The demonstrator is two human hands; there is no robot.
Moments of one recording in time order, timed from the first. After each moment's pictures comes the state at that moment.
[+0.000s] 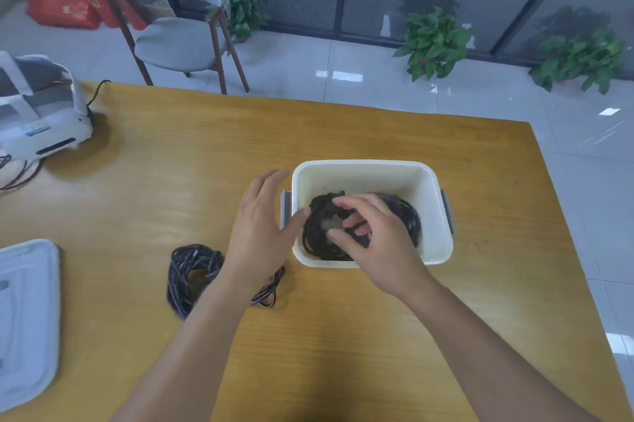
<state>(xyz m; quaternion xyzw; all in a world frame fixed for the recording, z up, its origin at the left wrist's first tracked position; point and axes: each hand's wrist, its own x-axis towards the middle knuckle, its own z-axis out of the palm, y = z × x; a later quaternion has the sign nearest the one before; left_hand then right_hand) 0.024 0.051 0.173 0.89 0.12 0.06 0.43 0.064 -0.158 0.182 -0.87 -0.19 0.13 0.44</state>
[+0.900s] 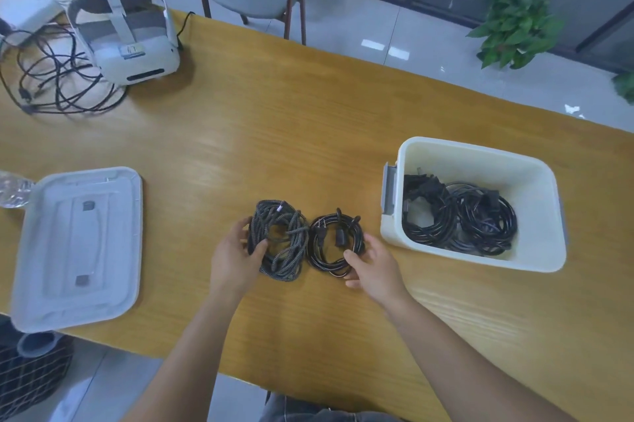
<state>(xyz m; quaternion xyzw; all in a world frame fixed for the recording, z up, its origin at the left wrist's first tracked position) -0.115 0.193 0.043 0.80 0.41 -0.05 0.45 -0.015 -0.045 0.042 -0.80 0.11 0.37 0.46</state>
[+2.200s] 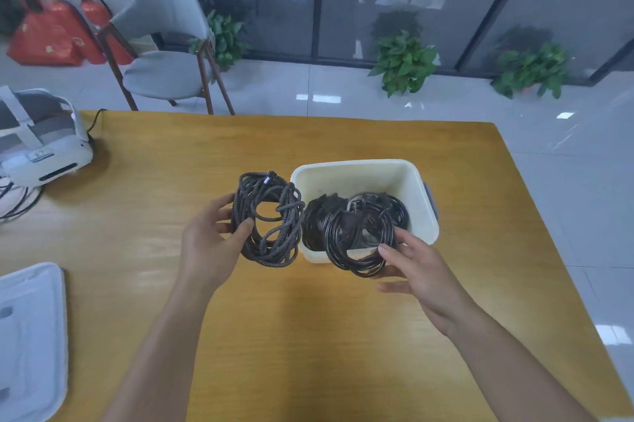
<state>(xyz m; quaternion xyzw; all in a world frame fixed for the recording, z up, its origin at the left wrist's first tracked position) -0.022 0.112 0.172 0.78 0.24 0.07 0.57 0.000 -0.208 0.199 -0.70 0.10 0.25 0.66</state>
